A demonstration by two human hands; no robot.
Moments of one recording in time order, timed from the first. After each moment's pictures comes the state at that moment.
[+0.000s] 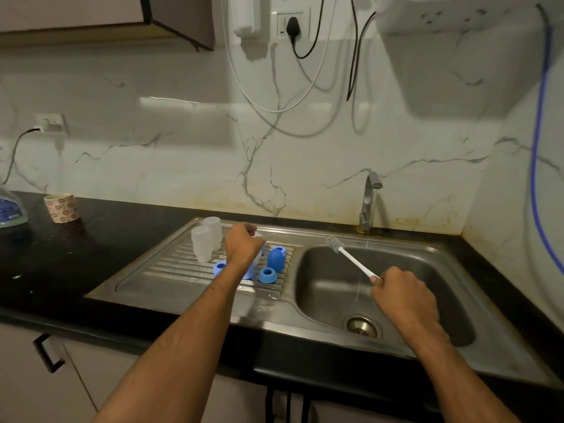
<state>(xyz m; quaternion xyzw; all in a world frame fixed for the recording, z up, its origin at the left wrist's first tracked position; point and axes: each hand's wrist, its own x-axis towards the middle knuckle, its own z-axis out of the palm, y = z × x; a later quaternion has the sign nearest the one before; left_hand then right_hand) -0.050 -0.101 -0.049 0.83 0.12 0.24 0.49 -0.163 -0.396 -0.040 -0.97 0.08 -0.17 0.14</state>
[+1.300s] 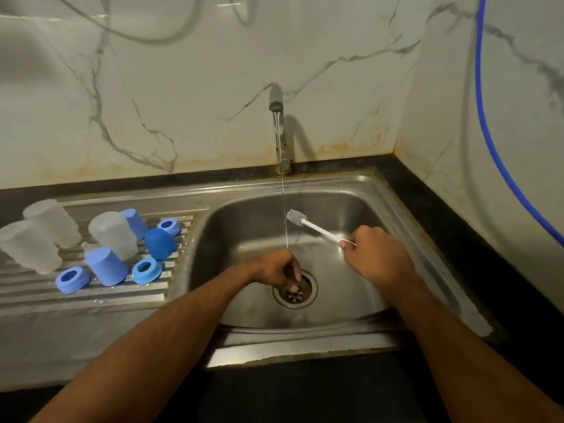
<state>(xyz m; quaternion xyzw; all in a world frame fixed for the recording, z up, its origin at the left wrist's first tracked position) 0.046 -0.344 -0.179 0.89 -0.34 -0.24 0.20 -0.074 -0.545 -0.100 -0.98 0.14 -0.07 0.13</state>
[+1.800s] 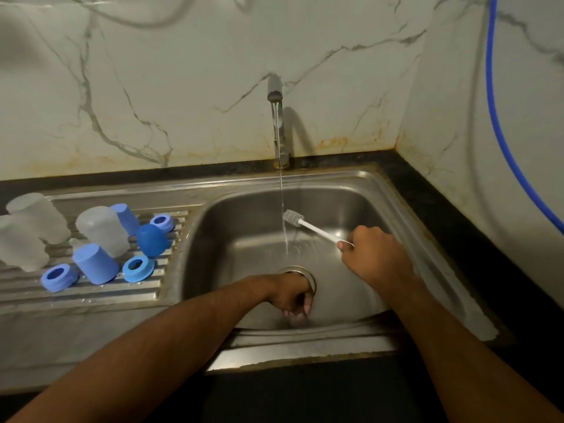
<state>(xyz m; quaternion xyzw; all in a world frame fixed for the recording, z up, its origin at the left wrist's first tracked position) 0.034 -0.367 -0.233 0.83 -0.42 -0.36 0.10 -0.060 -0.546 -0.123 -0.98 0.14 -0.05 0.12</state>
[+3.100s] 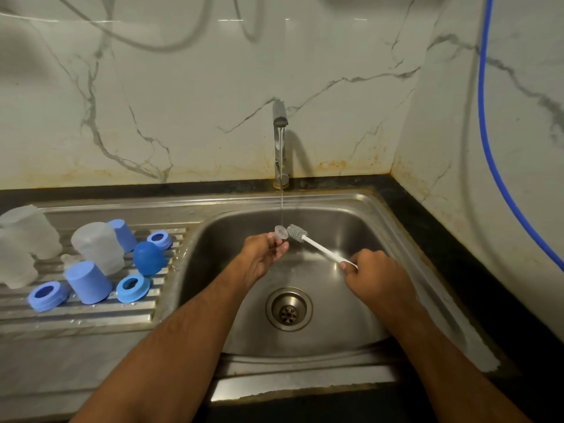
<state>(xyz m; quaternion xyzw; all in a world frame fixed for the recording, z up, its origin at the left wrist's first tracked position) 0.101 -0.369 -0.183 0.53 0.16 -0.17 0.81 -0.059 -0.553 -0.124 -0.98 0.15 -0.08 0.12</state>
